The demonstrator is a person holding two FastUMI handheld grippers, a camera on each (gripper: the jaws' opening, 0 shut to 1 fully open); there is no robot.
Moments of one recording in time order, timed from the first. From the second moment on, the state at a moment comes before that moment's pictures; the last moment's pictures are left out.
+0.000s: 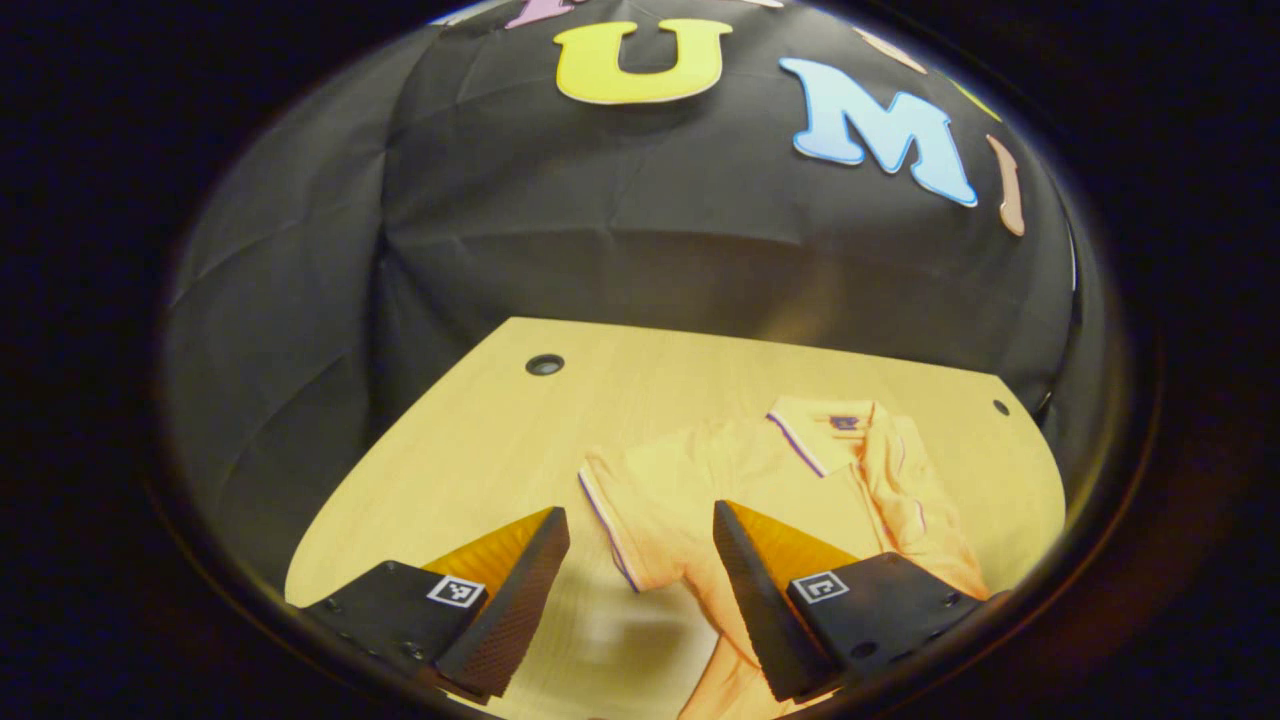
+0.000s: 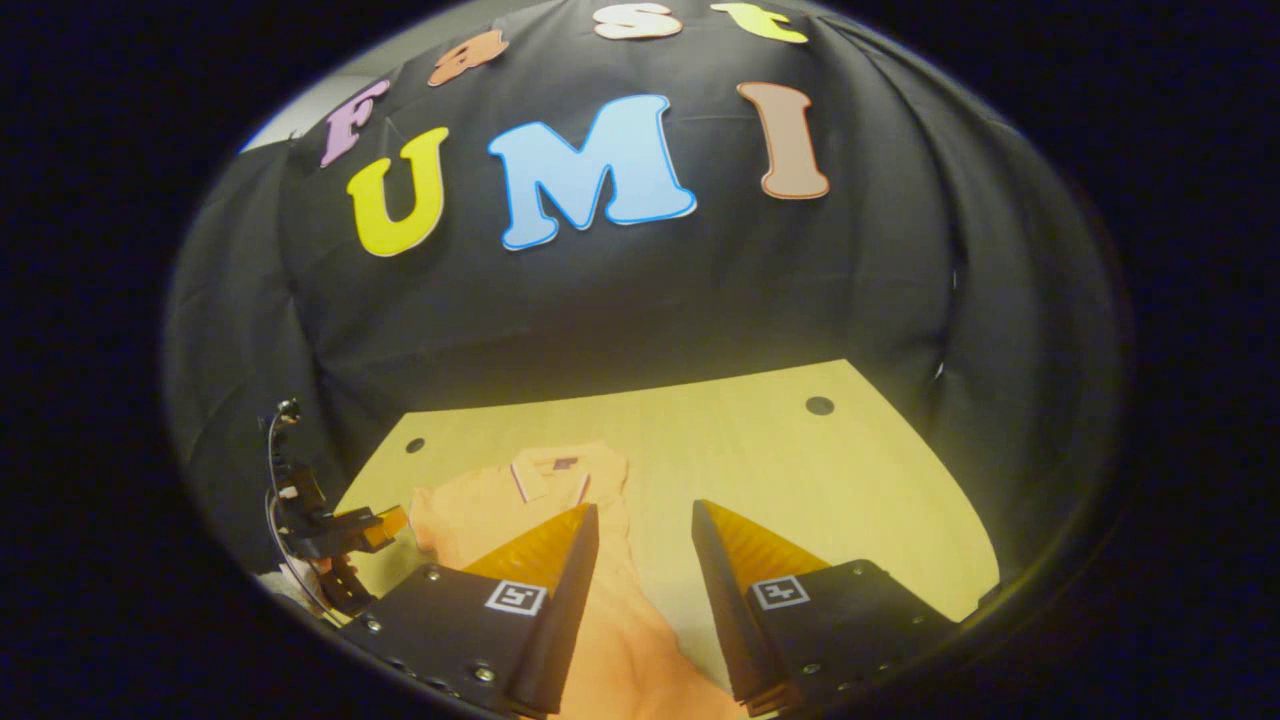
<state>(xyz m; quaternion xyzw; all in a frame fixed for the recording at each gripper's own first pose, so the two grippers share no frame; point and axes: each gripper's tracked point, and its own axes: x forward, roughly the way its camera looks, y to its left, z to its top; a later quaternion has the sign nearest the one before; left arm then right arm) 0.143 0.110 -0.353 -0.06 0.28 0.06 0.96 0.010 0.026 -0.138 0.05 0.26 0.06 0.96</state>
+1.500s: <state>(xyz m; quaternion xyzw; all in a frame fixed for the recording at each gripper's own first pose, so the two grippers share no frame) 0.170 0.099 -0.408 0.01 0.34 0.10 0.94 -0.056 -0.057 -0.162 0.08 0.30 -0.05 0.95</state>
